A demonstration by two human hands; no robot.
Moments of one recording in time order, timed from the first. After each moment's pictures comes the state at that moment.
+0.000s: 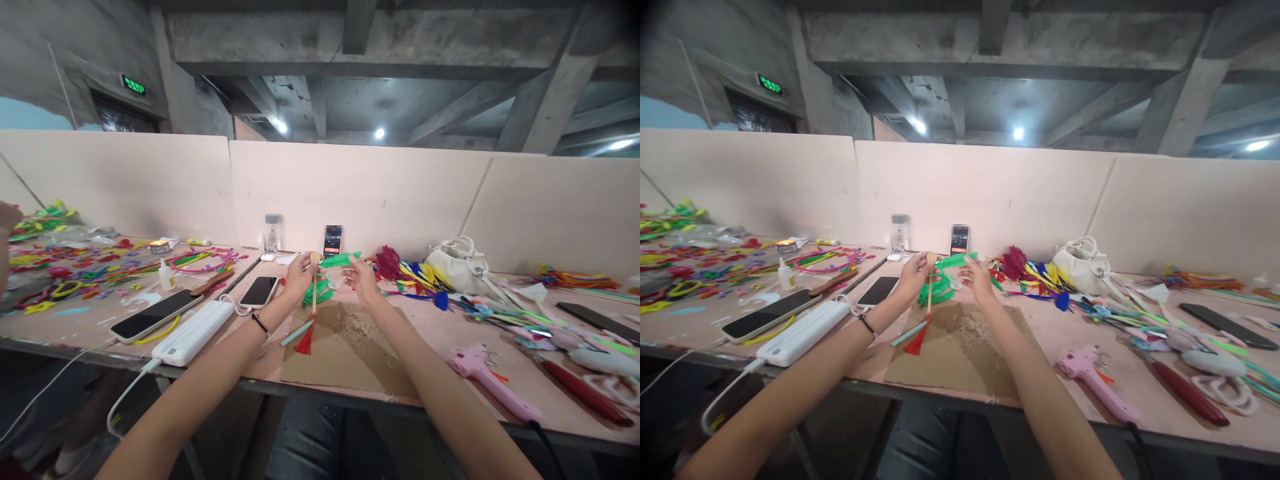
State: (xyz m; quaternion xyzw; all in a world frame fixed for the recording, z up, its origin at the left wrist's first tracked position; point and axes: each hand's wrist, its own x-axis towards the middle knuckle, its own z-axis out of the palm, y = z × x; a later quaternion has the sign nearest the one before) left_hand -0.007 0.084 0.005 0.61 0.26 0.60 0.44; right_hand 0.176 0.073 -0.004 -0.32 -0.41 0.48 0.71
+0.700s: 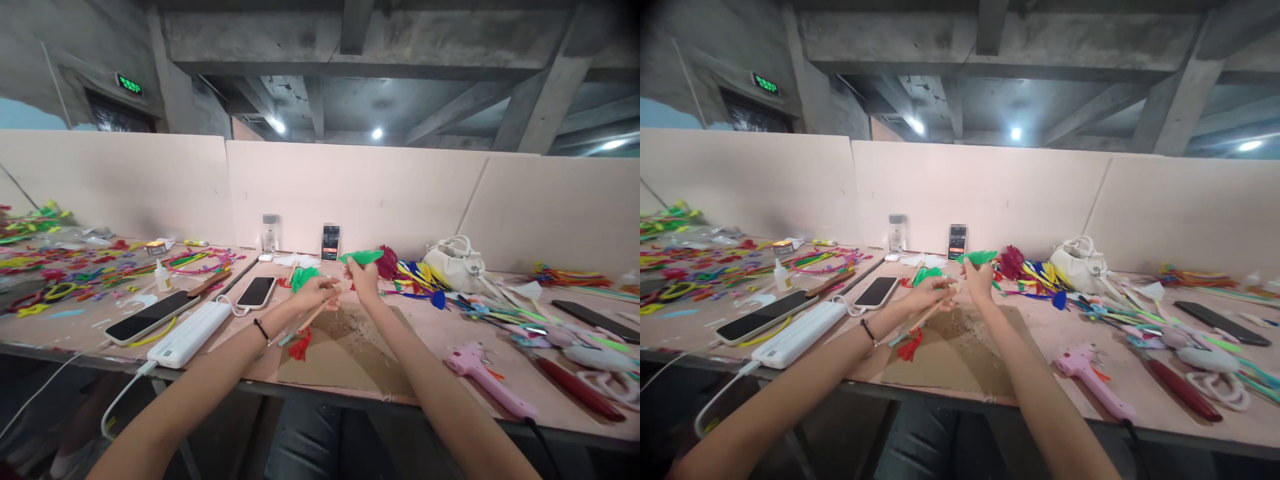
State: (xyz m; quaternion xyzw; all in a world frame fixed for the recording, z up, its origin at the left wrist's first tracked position) left_hand 0.007 0.058 -0.010 0.71 0.28 0.37 0.53; right_hand 0.183 0.090 -0.014 -0.46 -0.52 0.22 0.69
